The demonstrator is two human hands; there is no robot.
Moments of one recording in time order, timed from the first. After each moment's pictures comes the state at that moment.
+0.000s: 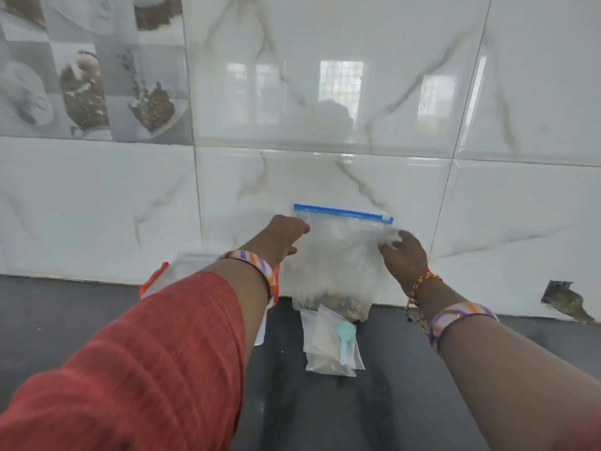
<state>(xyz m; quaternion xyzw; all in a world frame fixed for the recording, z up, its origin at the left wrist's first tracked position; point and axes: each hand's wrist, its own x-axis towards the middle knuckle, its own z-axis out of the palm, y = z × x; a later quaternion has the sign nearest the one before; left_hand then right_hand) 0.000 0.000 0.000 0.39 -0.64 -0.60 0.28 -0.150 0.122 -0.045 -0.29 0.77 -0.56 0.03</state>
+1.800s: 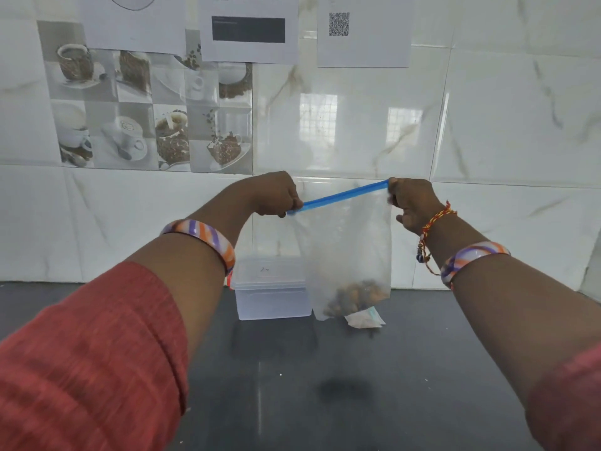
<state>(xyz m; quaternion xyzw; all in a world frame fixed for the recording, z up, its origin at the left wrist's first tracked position) 0.226 0.060 0.110 0.25 -0.95 -0.14 0.16 0.064 0.199 0.093 -0.32 0.66 -0.67 0.09</state>
